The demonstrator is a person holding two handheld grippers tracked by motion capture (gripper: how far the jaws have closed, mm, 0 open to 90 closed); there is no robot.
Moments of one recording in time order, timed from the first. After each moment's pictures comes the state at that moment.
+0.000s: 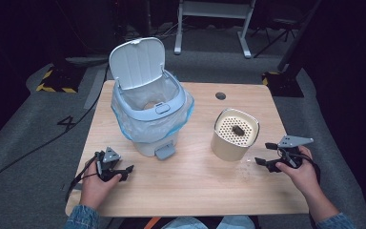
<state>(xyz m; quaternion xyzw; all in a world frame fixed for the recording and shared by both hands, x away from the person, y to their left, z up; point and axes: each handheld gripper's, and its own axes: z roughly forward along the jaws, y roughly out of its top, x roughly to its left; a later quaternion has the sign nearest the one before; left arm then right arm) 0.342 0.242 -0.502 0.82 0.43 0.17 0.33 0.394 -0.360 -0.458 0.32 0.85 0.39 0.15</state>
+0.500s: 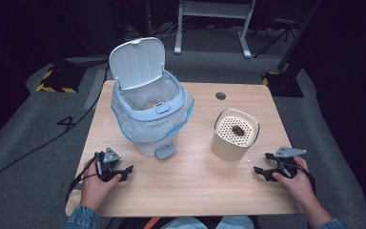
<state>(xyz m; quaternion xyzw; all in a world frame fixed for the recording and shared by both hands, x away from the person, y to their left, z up) 0.341 0.241 -0.501 0.82 0.44 0.17 0.33 0.385 -0.368 -0.504 0.35 0.85 0.37 0.15</state>
